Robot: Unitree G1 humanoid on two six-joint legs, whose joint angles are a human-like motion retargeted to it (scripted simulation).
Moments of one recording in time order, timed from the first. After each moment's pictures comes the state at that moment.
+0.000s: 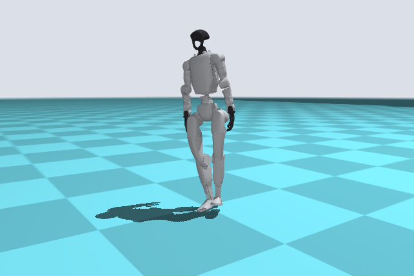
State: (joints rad) left arm 0.23 0.02 0.52 1.56 0.15 0.01 -0.17; right arm 0.03 -0.24 -0.08 1.69 -0.55 -0.10 0.03; waist -0.08 -0.04 0.02; left_leg 0.05 -0.13 0.44 0.05 -0.38 0.04; right_leg 0.11 -0.05 -0.30 0.03 0.05 0.00
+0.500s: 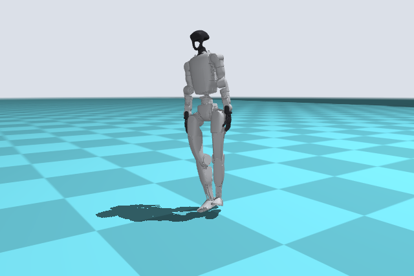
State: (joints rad) left arm 0.14 0.03 0.46 1.45 0.10 0.00 -0.17; right arm 0.04 -0.18 -0.10 1.49 -0.53 -0.16 0.14; waist -0.10 -0.01 0.01; left_leg 0.03 -0.10 0.47 0.08 -0.39 0.01; right_leg 0.08 -0.04 -0.25 0.03 0.07 -0.02
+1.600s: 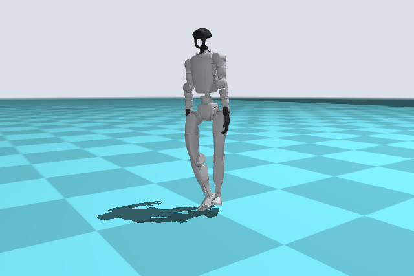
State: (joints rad) left arm -0.01 0.06 0.44 1.58 -0.13 -0.07 -0.03; right arm 0.09 -0.25 -0.14 1.64 -0.62 -0.12 0.07; waist -0.20 0.00 -0.02; left_leg 0.01 -0.09 0.38 0.01 -0.36 0.02; right_leg -0.06 -0.06 -0.41 0.29 0.13 -0.06
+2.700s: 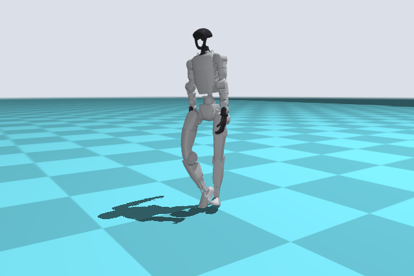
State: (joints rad) left arm -0.12 0.08 0.43 1.46 -0.08 -0.07 -0.16; right arm 0.14 -0.33 -0.21 1.70 -0.49 -0.14 -0.03; waist -0.20 0.04 0.10; left_leg 0.03 -0.04 0.35 0.02 -0.39 0.07; right_leg -0.30 -0.07 -0.34 0.74 0.32 -0.09
